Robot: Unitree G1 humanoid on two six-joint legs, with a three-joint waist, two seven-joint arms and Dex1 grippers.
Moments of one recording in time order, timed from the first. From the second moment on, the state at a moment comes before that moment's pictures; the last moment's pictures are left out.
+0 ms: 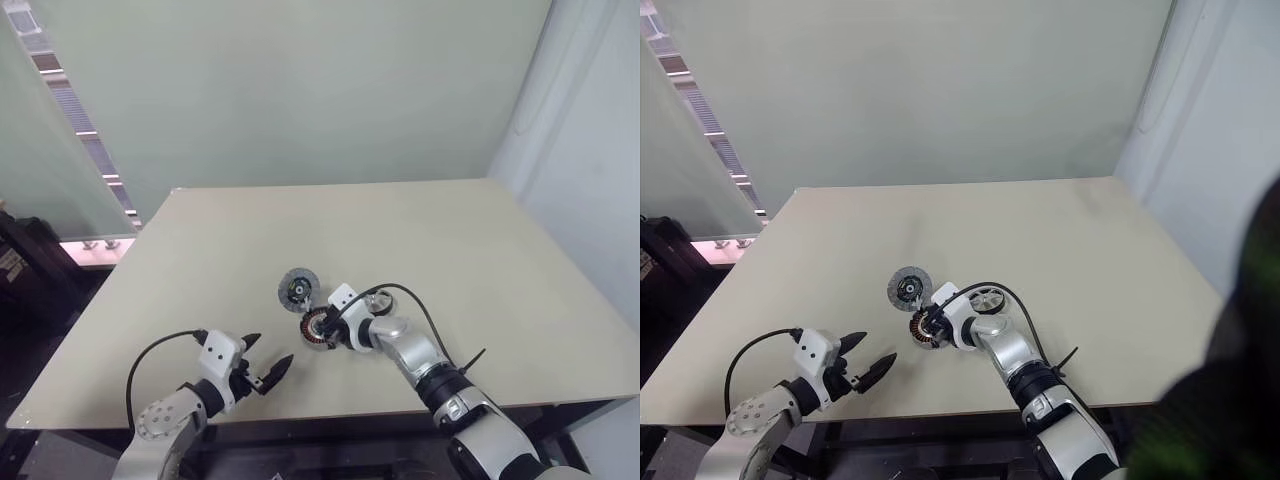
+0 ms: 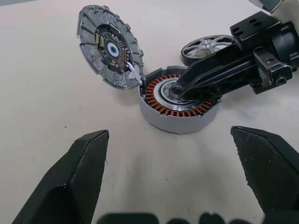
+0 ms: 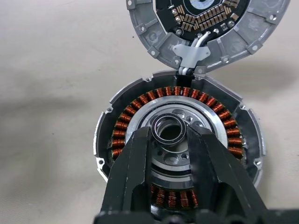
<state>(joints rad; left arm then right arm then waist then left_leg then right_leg) 0.22 0.43 0.07 -0.19 -0.29 0.22 -0.63 -0.61 0.04 0.34 0.66 -0.04 0.33 0.59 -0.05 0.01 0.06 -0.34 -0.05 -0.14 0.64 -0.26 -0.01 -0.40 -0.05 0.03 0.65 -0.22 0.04</state>
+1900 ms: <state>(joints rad) 0.21 0.43 0.06 -0.19 -0.29 0.22 -0.64 -0.61 0.07 0.33 0.71 -0.06 0.28 0.52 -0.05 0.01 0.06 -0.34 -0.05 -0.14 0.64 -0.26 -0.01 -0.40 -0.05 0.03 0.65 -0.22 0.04</state>
